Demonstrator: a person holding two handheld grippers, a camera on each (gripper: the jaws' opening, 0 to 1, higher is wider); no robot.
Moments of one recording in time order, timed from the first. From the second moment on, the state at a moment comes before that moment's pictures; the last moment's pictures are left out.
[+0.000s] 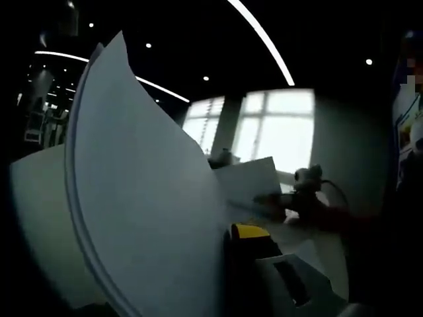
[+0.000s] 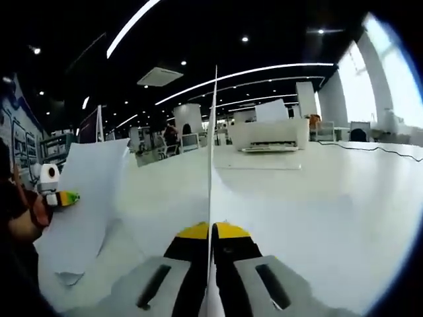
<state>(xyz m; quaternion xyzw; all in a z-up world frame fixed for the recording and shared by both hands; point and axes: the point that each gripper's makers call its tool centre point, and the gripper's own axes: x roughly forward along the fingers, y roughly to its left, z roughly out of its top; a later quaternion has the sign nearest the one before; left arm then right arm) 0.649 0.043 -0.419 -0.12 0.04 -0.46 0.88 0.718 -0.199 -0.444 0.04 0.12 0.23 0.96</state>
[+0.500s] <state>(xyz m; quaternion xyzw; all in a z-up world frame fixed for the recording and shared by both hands) 0.650 0.044 -0.419 -0.12 0.04 -0.46 0.88 0.716 -0.195 -0.435 0.01 0.10 0.24 0.97</state>
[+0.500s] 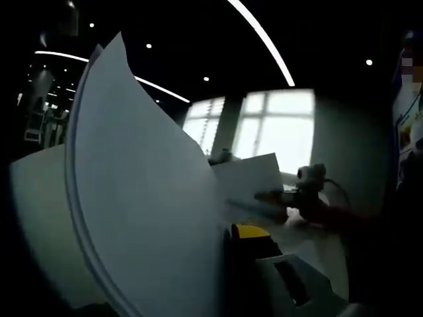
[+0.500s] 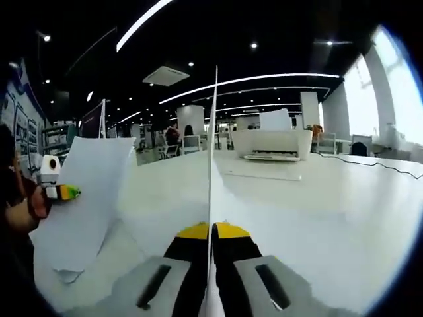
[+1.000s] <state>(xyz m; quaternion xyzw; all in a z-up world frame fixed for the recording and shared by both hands) 0.652 0.046 -0.420 -0.12 0.04 -0.45 0.88 0.712 -0.193 -0.421 -0.02 0.08 0.23 0.97</state>
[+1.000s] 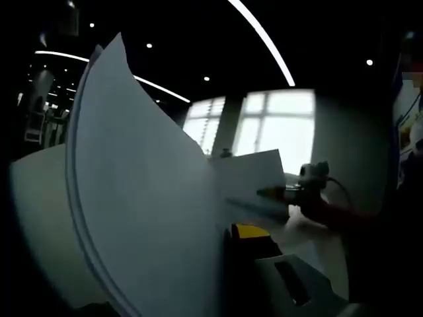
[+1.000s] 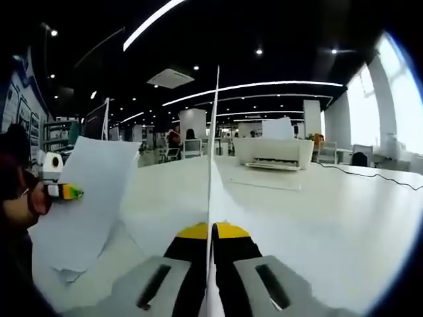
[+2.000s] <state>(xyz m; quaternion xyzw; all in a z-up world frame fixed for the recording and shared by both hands) 0.651 0.045 -0.420 -0.12 0.04 -0.45 0.88 0.706 -0.206 -0.385 -0.01 0.05 0.23 0.97</state>
